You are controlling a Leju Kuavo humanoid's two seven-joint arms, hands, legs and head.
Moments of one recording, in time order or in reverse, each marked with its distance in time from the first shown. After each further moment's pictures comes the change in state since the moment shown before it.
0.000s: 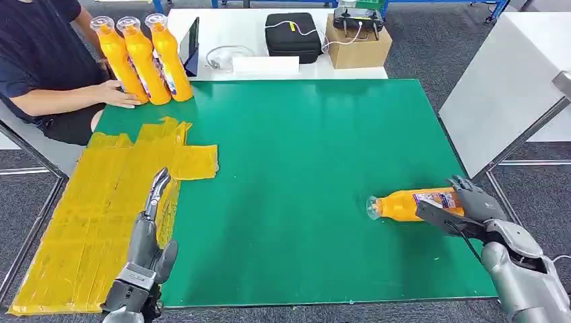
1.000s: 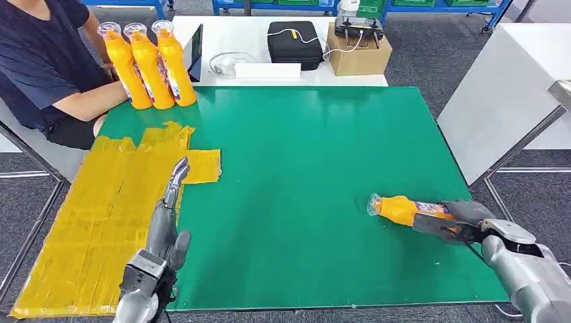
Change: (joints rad) left arm -0.107 0.013 -0.064 0.121 0.120 -0.048 -0.029; right arm -0.137 -0.037 0.288 0.354 -0.130 0.057 -0.123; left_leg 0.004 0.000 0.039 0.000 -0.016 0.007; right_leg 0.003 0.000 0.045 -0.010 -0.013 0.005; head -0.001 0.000
